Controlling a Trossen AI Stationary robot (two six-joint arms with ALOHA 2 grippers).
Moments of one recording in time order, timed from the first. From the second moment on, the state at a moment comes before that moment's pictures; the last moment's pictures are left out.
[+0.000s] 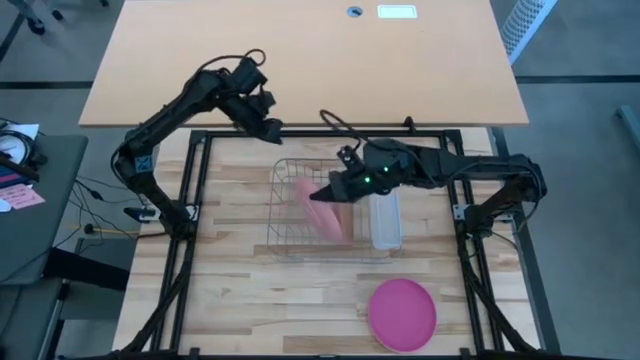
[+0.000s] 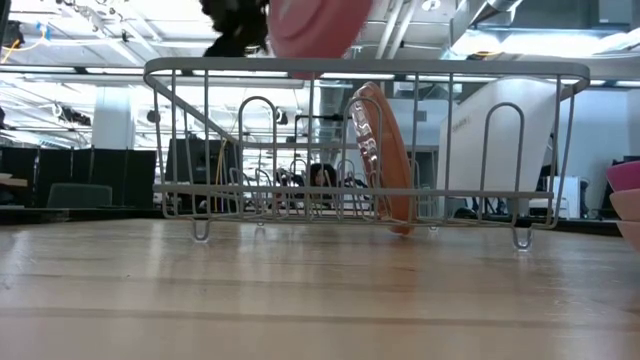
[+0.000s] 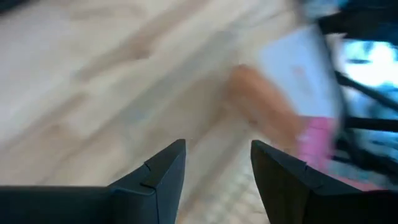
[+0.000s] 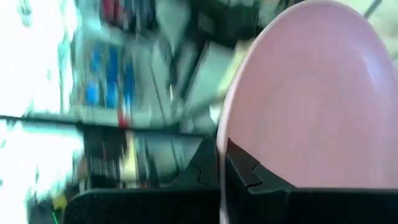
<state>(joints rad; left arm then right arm) 0.71 1.61 1.82 -1.30 0.43 -0.33 0.03 1.55 1.62 -0.41 -0.12 1.23</state>
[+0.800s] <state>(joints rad) 0.71 1.61 1.58 -1.22 0.41 -0.26 0.12 1.63 1.62 -0.56 0.42 1.66</state>
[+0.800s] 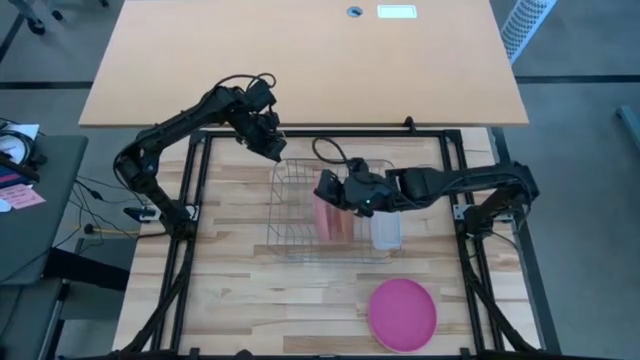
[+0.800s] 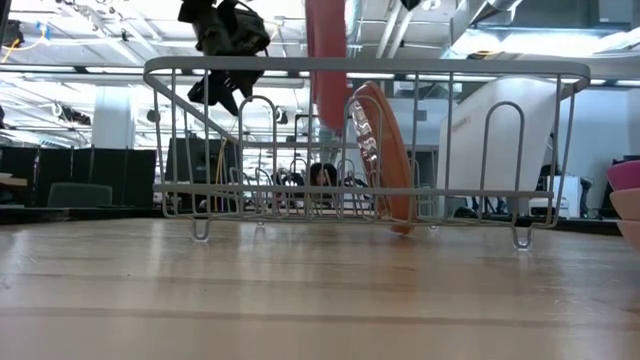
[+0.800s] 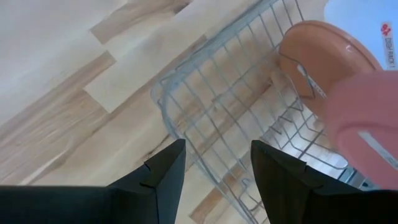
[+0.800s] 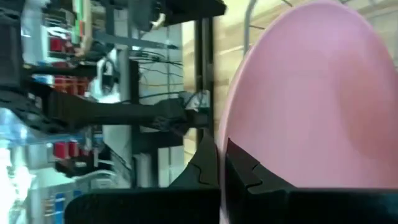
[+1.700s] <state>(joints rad) 0.71 1.61 1.58 -1.23 0.42 -0.22 0.09 1.72 1.62 -0.56 0.42 1.75</state>
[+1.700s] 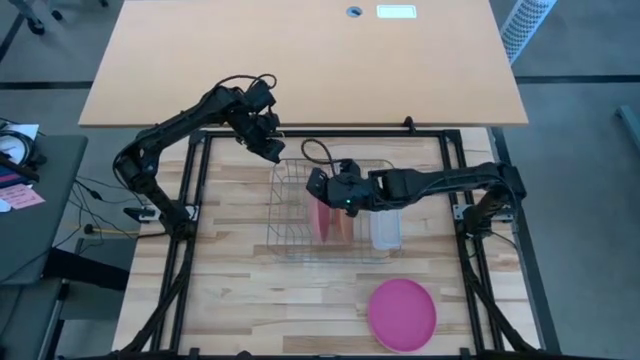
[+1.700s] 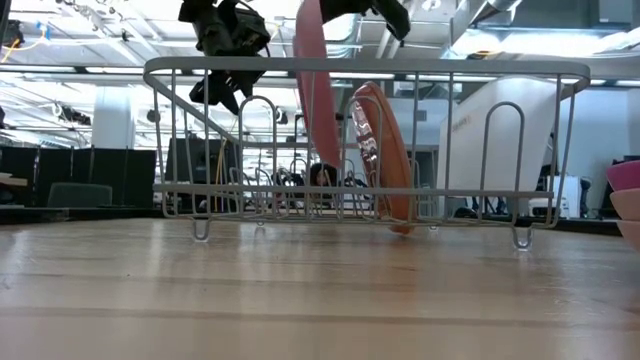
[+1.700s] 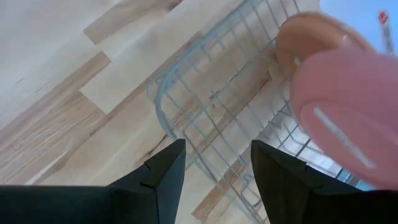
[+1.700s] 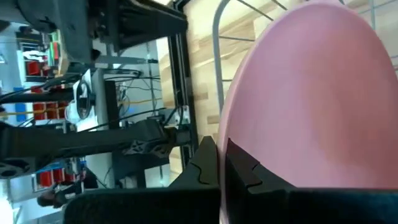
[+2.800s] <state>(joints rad) 0.71 1.61 1.58 -1.24 0.40 -0.17 0.07 1.72 1.58 -0.59 0.37 1.66</state>
